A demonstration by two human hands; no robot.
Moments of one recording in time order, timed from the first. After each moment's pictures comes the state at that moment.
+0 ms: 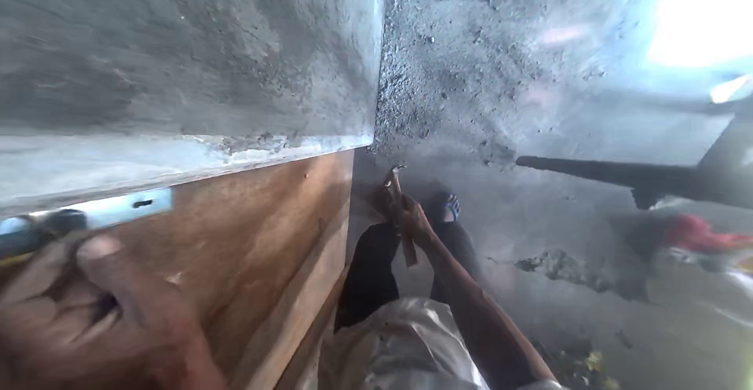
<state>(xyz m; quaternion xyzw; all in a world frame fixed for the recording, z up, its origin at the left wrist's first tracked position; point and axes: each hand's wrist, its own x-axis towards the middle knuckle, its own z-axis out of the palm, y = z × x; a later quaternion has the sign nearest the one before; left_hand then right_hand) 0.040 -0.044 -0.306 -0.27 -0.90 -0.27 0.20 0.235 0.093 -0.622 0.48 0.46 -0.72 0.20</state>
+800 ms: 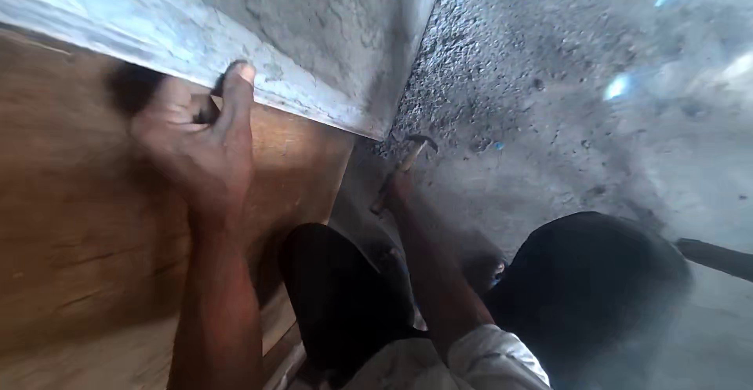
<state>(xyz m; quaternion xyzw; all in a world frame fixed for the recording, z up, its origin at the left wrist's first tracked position) -0.011 -0.039 -0.776 -0.24 -0.92 -0.27 0.16 0.102 0.022 -1.081 0.55 0.32 -0.77 0.08</state>
